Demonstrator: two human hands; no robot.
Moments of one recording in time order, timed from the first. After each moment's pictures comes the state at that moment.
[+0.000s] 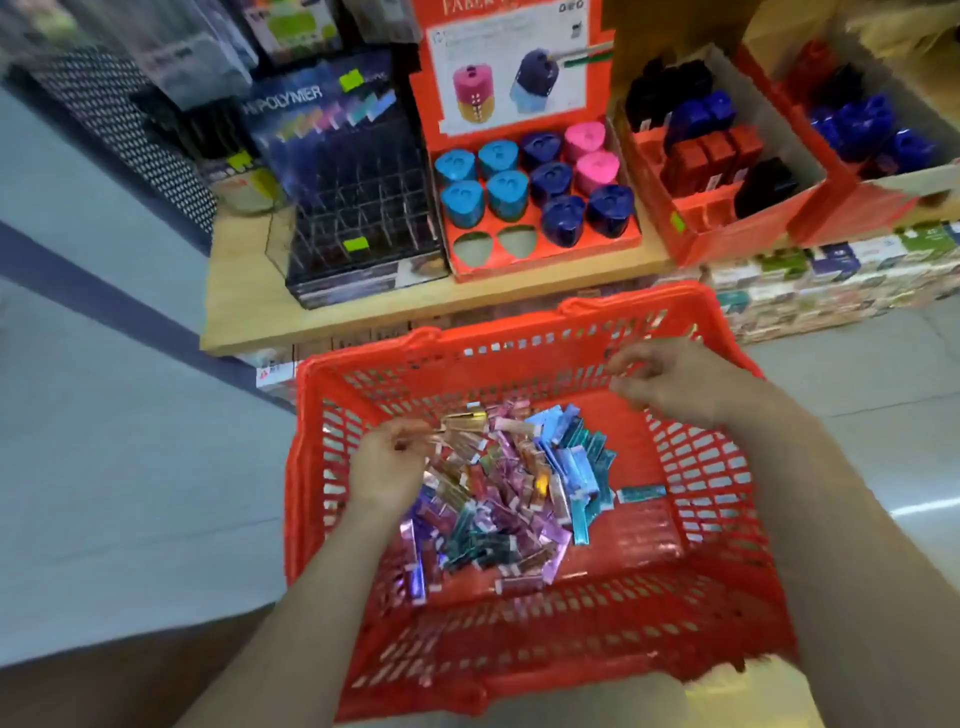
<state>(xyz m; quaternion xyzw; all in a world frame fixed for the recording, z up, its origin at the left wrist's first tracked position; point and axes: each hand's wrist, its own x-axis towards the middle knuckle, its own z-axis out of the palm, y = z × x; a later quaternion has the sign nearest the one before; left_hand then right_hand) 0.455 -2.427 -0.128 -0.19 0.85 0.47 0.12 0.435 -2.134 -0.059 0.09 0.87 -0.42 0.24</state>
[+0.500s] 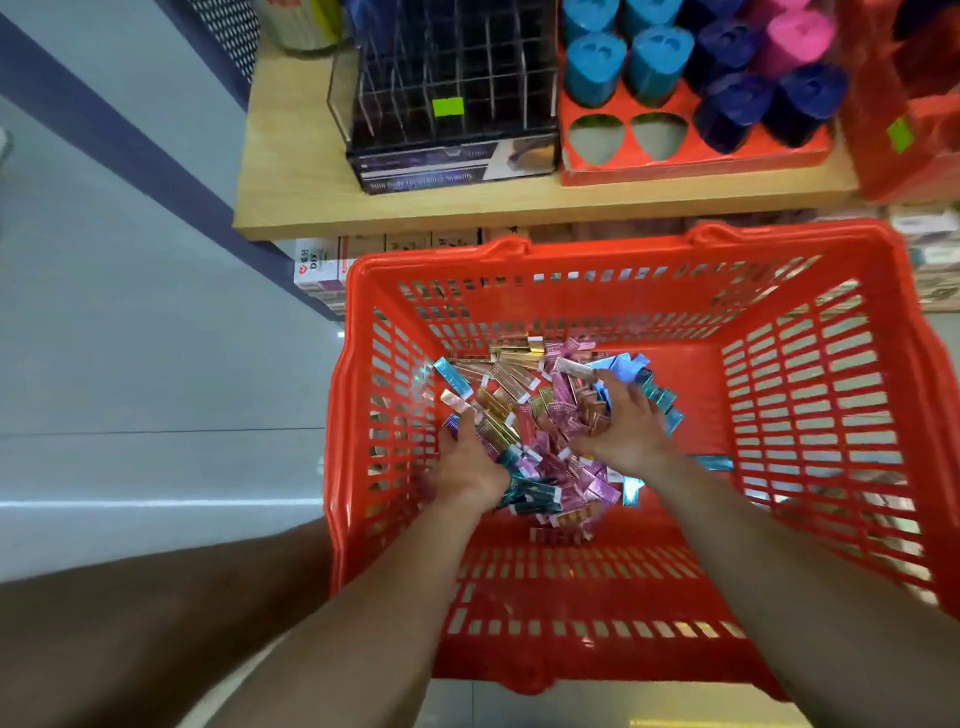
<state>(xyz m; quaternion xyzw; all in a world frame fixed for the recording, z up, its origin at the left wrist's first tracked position) 0.503 -2.425 -0.218 -0.26 0.85 0.27 0.36 0.468 -2.238 -0.222 0.14 0.88 -0.28 0.36</state>
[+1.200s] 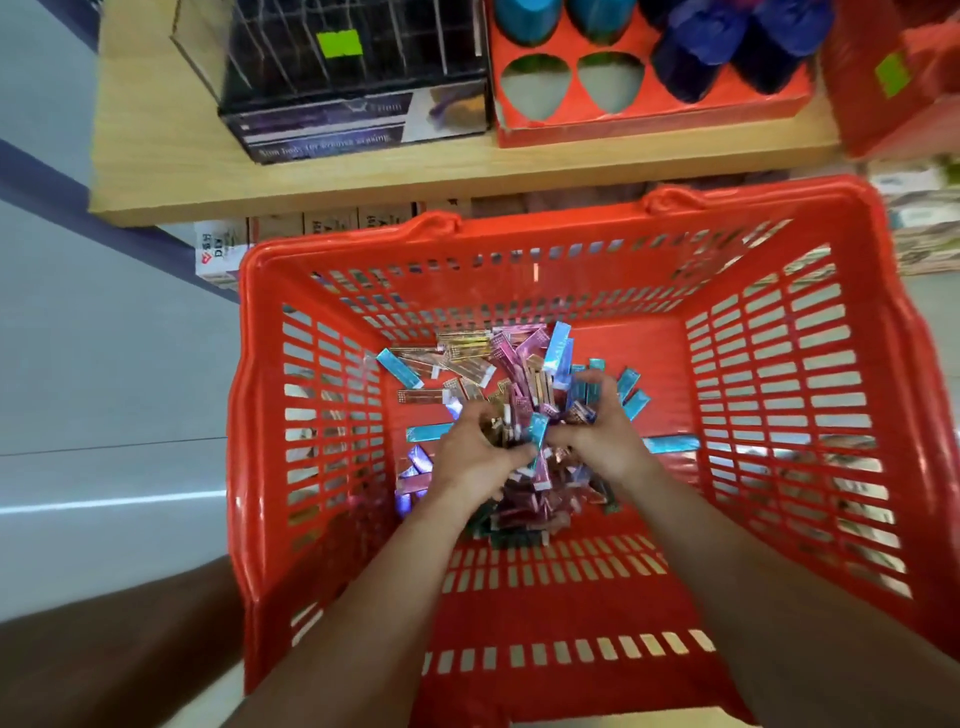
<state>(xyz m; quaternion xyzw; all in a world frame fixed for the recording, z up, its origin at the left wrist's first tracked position) 0.491 -2.386 -0.236 -0.23 0.78 0.47 0.34 0.486 -2.227 -0.240 0.27 0.71 -0.60 0.26</state>
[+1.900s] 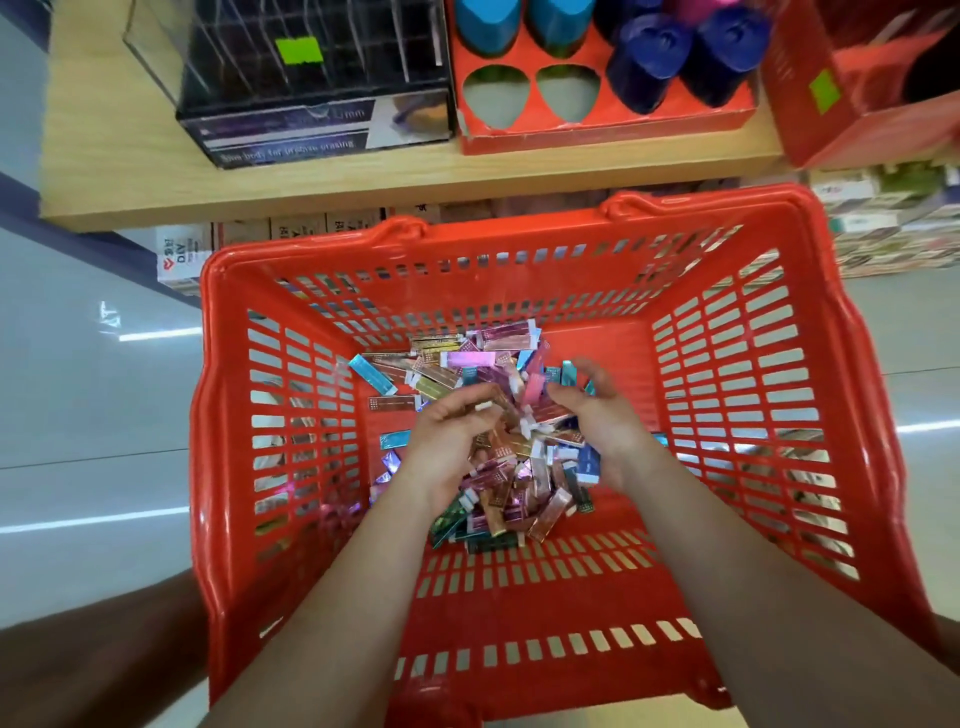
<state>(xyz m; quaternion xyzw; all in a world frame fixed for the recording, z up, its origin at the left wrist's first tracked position) 0.475 -2.380 -0.207 -0.33 0.58 0.67 0.32 0.468 -2.213 -0.210 0.40 0.63 -0.62 0.26</state>
